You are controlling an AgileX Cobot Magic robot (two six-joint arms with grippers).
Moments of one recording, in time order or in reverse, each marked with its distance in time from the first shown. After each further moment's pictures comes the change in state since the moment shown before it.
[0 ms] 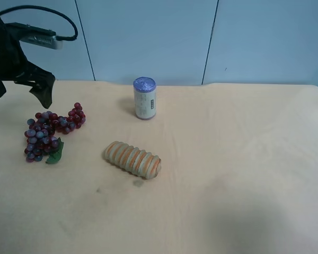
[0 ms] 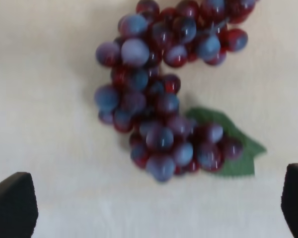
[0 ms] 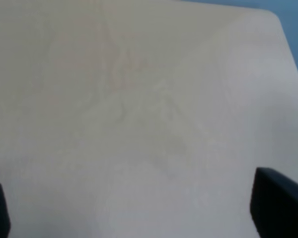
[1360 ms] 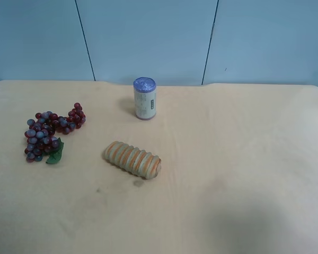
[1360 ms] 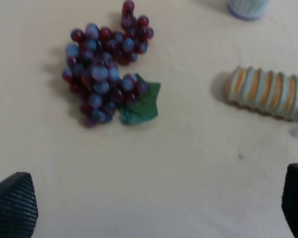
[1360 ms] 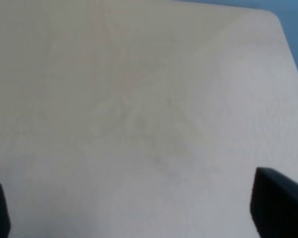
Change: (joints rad) left arm 0.000 -1.412 0.779 -0.213 -0.113 0.022; right arm 0.000 0.000 0.000 0.000 0.000 0.000
